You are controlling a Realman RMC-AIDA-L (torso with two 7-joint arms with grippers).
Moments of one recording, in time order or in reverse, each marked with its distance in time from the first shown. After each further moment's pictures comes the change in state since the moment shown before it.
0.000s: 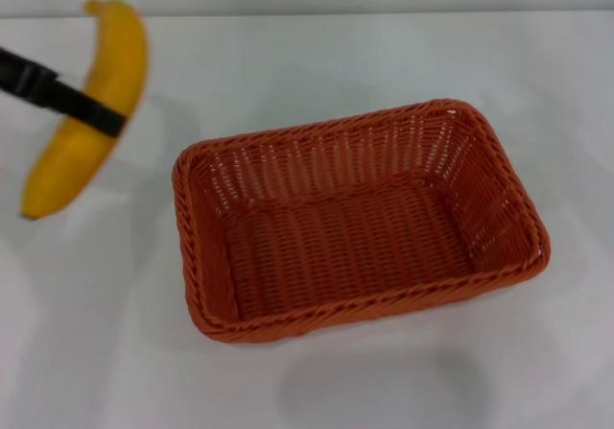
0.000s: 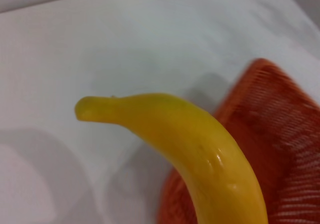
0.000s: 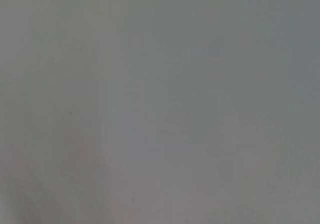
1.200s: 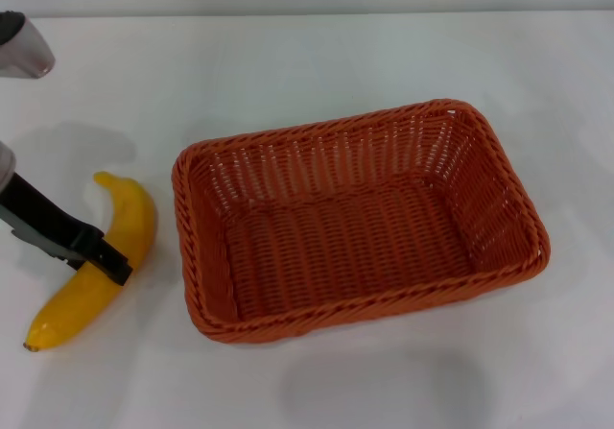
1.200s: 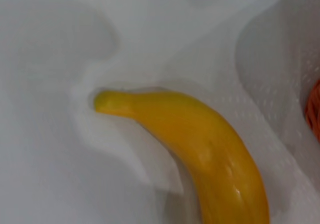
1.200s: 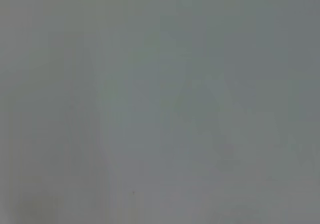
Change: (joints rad) left arm 0.091 -0.190 0.000 0.173 0.272 -0.457 -0.209; right arm 0.000 0.001 0.005 -0.007 -0.024 -0.010 0.020
